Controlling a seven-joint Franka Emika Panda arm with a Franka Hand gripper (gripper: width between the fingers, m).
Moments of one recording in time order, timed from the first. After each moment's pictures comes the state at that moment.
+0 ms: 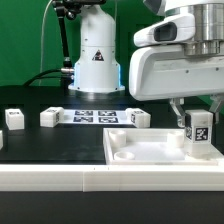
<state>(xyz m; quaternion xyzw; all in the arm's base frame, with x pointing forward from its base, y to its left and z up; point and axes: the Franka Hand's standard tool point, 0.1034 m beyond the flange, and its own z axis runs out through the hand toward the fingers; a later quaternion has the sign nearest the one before) 0.611 0.118 0.079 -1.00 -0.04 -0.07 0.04</state>
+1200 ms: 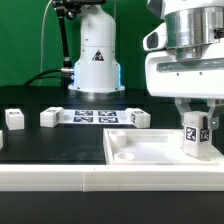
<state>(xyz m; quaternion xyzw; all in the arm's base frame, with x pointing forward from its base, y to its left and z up) 0.610 0.121 0.075 -0.84 0.53 -0.03 0.09</state>
